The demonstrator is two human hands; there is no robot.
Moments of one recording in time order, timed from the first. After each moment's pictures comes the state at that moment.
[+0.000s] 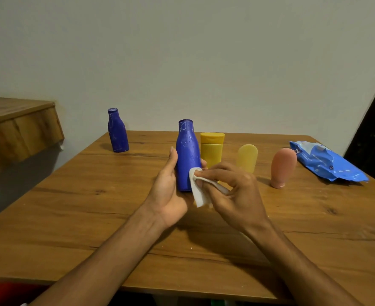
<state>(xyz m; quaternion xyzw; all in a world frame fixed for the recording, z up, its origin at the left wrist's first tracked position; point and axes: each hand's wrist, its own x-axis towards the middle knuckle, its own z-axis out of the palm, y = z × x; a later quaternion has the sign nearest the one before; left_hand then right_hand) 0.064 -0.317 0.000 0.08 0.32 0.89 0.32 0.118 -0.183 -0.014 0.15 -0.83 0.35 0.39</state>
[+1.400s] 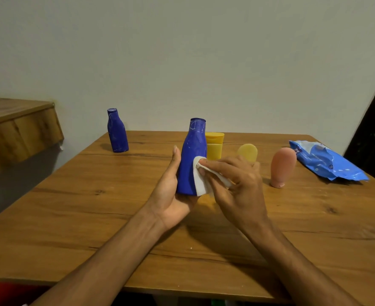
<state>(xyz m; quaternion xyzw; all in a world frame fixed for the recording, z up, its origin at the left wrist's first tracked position) 0.063 -0.315 -0.008 0.11 0.36 0.88 0.30 0.115 -0.180 -0.017 0.12 -0.83 0.28 0.47</state>
